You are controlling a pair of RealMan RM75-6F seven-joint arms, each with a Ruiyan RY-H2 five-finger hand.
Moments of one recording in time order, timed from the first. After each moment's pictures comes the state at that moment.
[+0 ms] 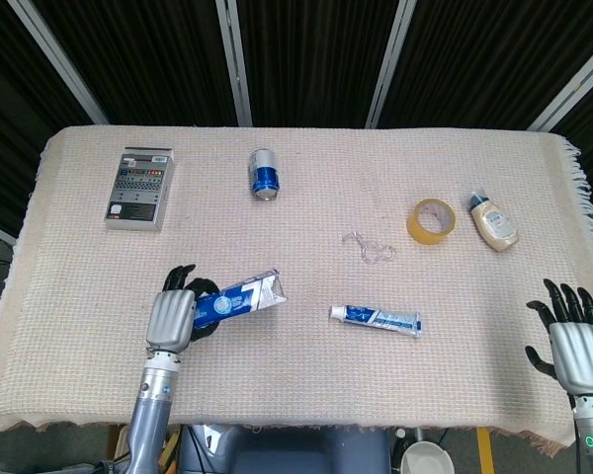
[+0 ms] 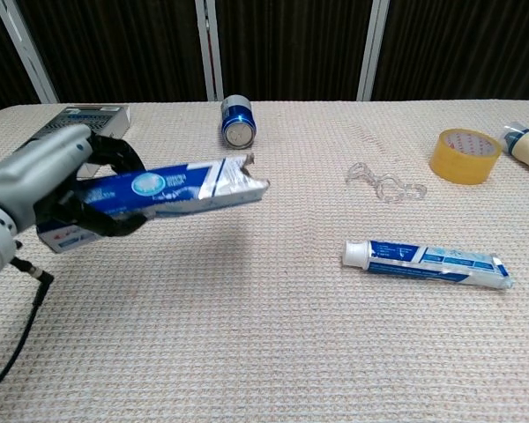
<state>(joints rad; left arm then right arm) -0.38 -1.81 -0.23 -1.76 1.23 1.41 0.57 0.11 -1.05 0.06 -1.69 -1.42 1.40 -0.24</state>
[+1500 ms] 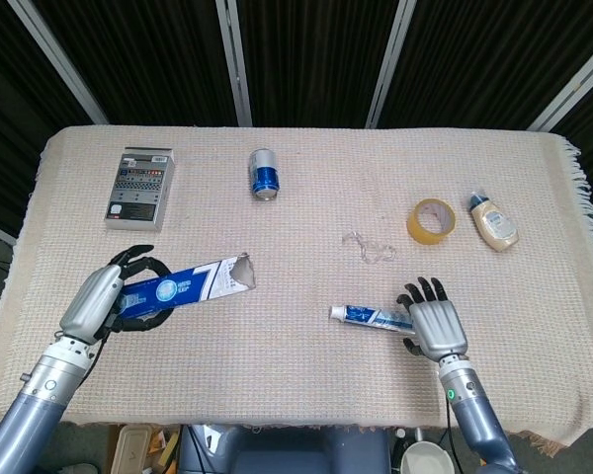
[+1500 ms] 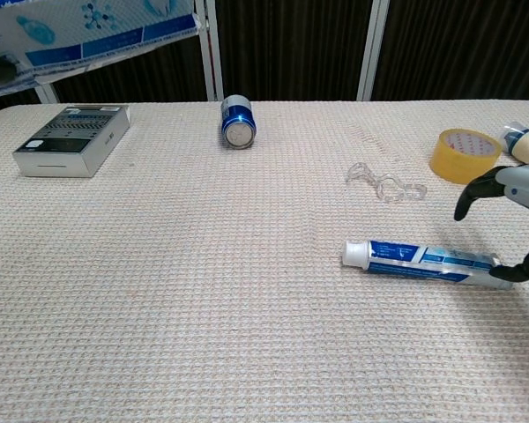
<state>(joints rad) -0.36 -0.99 -0.33 -2.36 1.06 1.14 0.09 0.44 -1.38 0.15 -1.91 -0.95 1.16 -0.78</state>
